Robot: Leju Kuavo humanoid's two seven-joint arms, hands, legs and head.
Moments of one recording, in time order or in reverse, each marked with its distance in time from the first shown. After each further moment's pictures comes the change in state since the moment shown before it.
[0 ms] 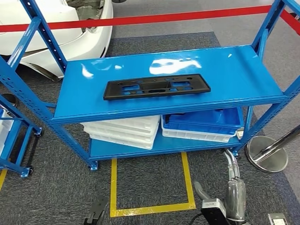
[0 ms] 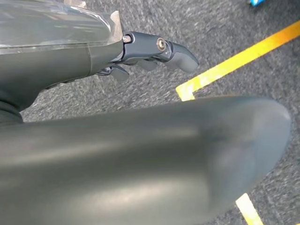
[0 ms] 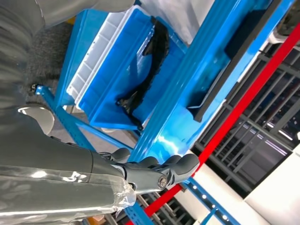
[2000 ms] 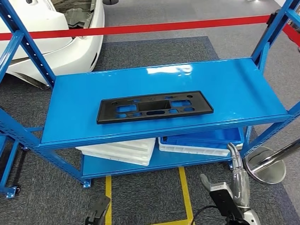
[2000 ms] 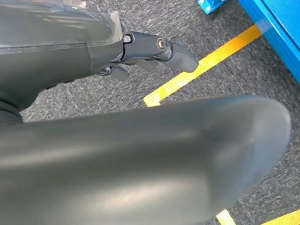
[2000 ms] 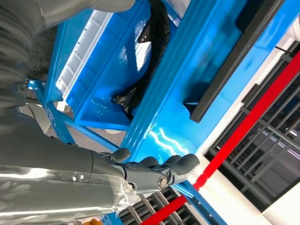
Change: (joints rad) left arm -0.018 -0.009 -0.008 0.006 -0.048 -0.016 0.030; right arm -0.078 -0.004 -0.099 0.068 -0.053 0.139 0.011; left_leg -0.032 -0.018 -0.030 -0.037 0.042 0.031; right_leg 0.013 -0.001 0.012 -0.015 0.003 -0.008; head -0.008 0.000
